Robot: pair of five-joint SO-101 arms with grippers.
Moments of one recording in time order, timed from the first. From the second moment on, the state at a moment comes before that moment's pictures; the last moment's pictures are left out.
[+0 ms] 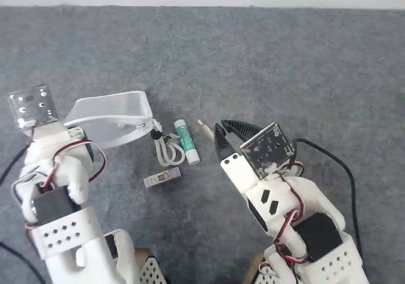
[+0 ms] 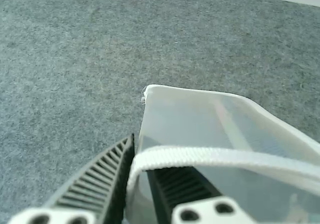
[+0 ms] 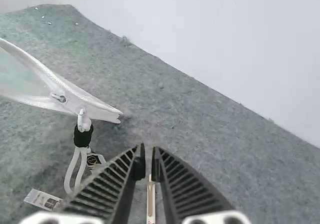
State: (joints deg) left arm -28.7 -63.2 55.0 60.9 0.9; right arm -34.1 -77.5 56.2 47.7 11.2
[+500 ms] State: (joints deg) left arm -28.7 -63.2 55.0 60.9 0.9; right arm -34.1 -50.3 50.3 45.3 11.6
